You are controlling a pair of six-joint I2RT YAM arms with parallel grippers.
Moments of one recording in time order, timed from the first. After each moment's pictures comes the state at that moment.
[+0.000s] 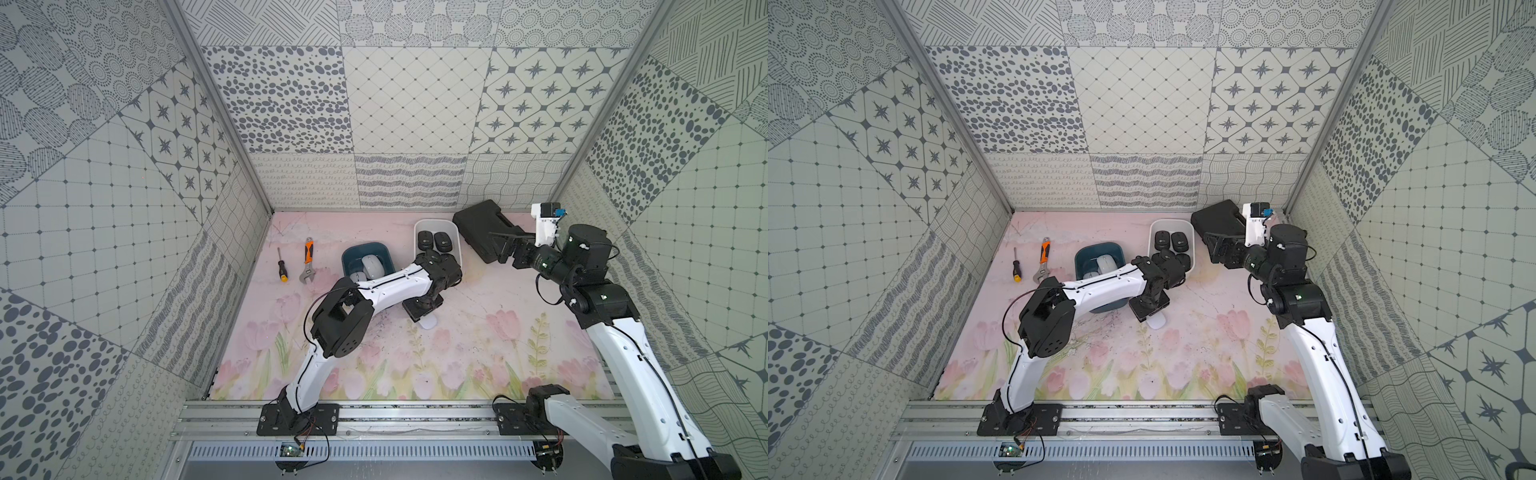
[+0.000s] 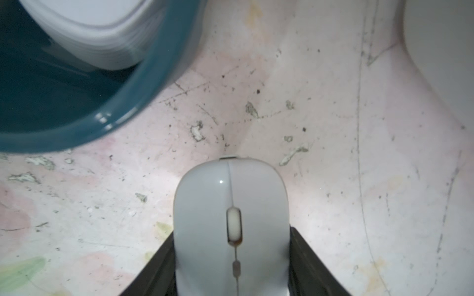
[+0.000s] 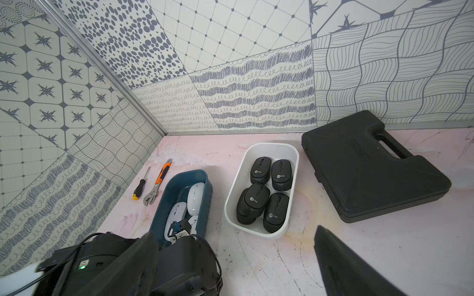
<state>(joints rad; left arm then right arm) -0.95 2.14 1.76 -1.12 -0.13 -1.49 0.13 0.98 1.14 -0.46 -0.34 0.27</state>
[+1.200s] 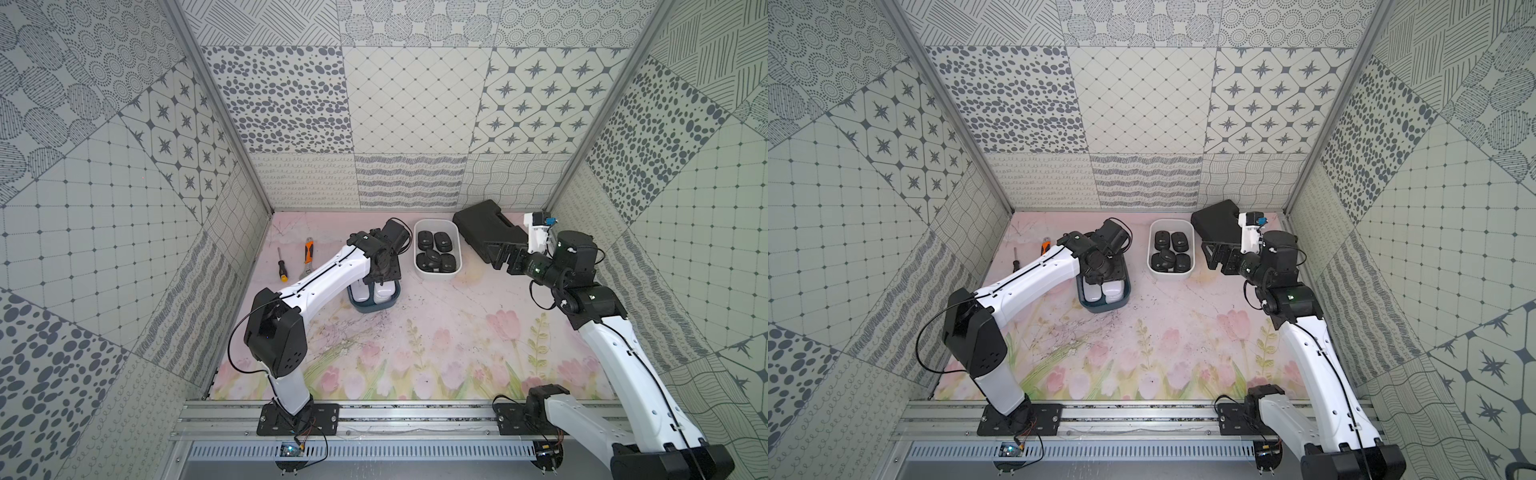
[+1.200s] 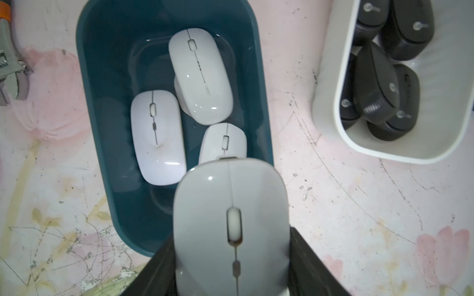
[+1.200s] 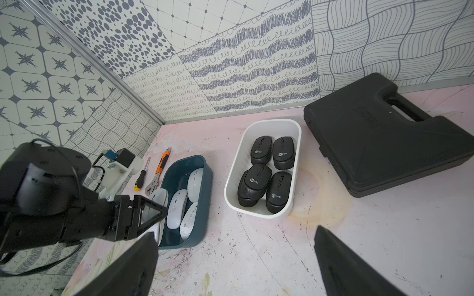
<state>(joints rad) -0.64 1.76 1.55 -1.00 -0.19 -0.73 0.13 0.99 1.04 -0.44 -0.38 0.32</state>
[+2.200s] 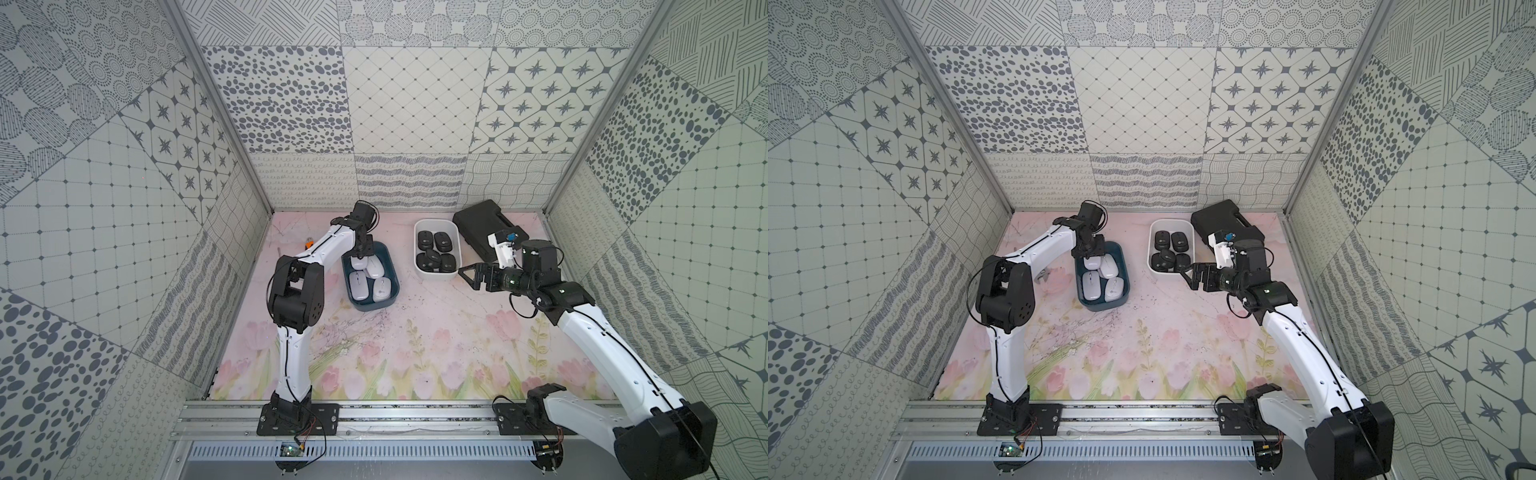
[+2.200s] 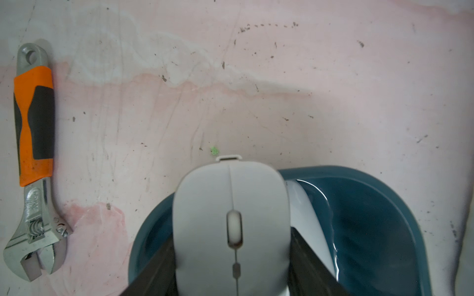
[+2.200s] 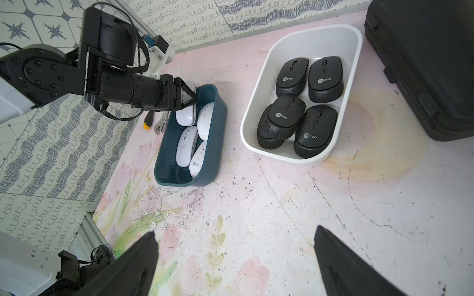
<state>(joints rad) -0.34 2.11 1.74 -0.77 -0.20 -0.39 0.25 1.09 0.94 -0.47 -0.45 0.29</state>
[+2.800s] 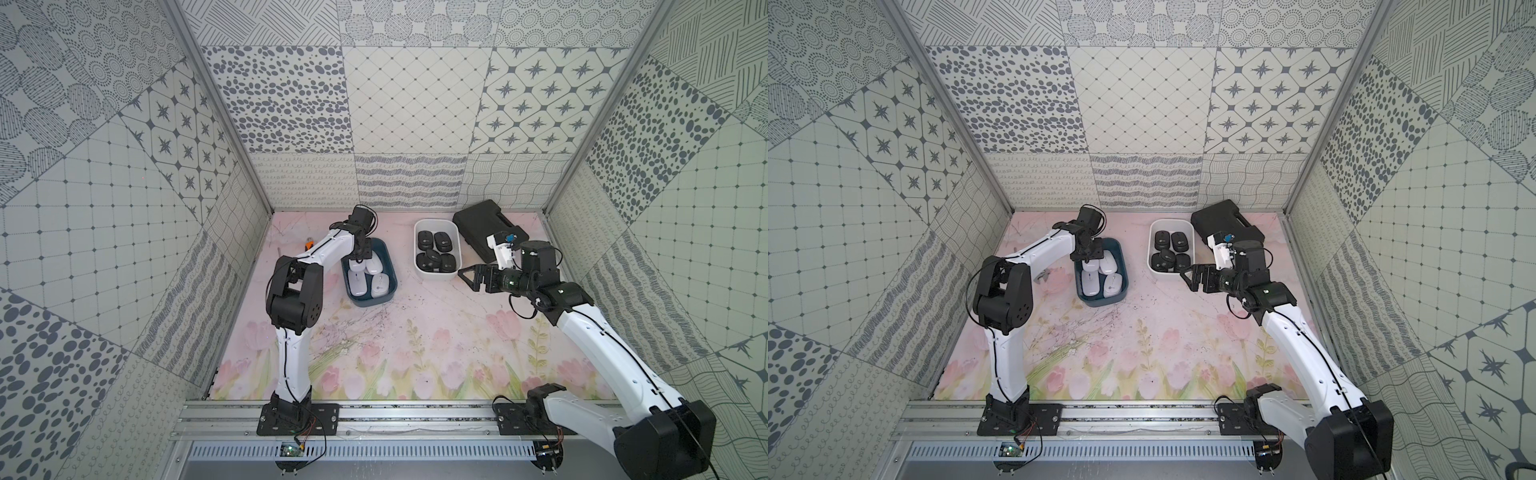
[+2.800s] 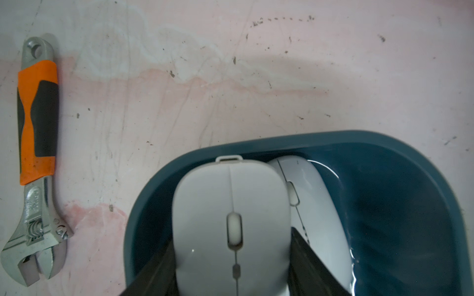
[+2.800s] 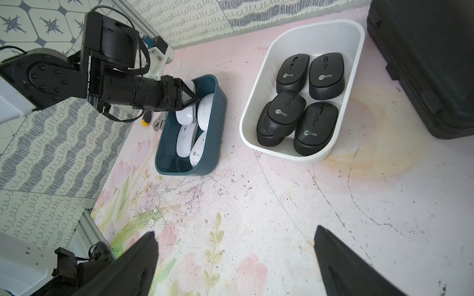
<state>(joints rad) -0.34 2.09 1.65 -0.70 -0.23 -0.40 0.26 1.09 0.93 -0.47 -0.45 0.28</state>
